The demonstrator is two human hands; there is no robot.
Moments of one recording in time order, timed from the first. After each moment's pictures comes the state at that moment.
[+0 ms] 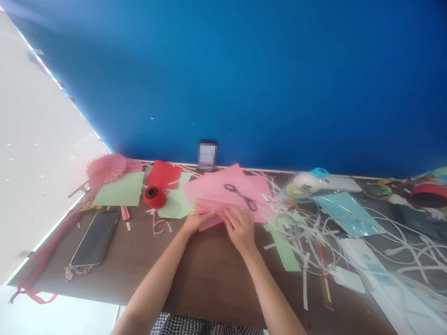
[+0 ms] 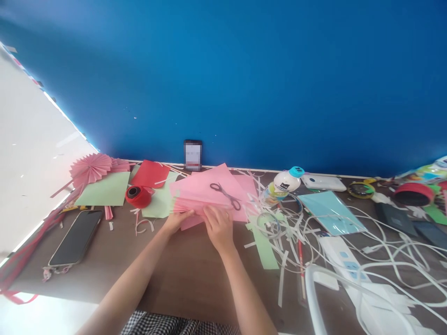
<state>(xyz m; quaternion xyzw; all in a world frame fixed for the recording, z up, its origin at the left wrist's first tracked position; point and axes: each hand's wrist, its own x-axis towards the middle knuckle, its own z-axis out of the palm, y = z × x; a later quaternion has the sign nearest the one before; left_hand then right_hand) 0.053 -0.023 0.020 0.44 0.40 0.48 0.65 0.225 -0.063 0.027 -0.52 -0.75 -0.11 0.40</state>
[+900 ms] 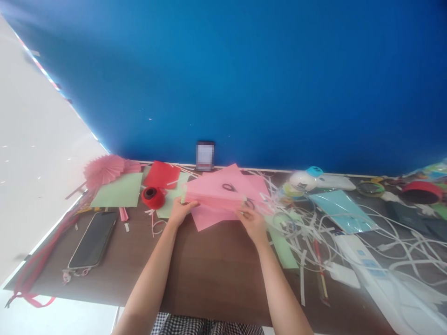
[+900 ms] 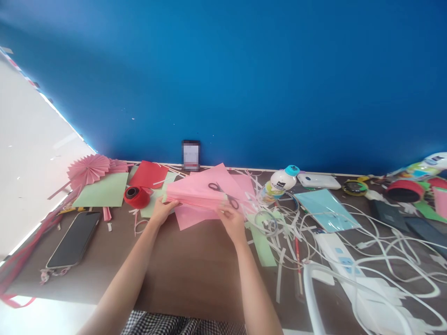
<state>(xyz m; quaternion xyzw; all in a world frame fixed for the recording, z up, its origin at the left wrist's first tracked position) 0.018 0.001 0.023 0.42 0.42 0.55 0.58 0.260 -0.052 0.027 -0.59 -0.50 0.35 0.52</state>
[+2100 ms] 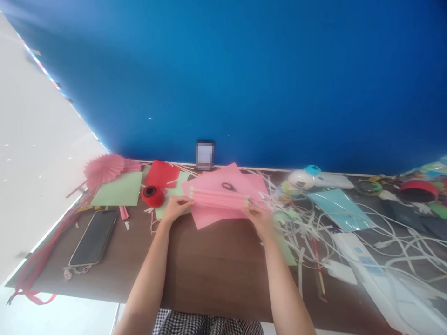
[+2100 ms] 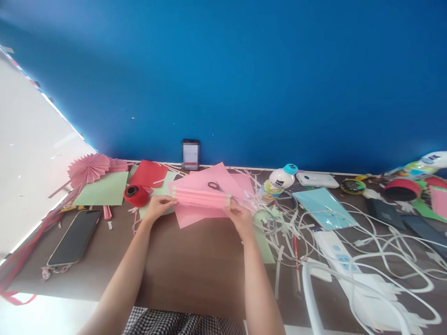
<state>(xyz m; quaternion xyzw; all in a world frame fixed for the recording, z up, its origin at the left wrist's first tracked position) -0.006 0.000 0.034 0.57 0.50 0.45 0.47 0.286 -0.049 0.031 -0.61 -0.49 0.34 0.52</state>
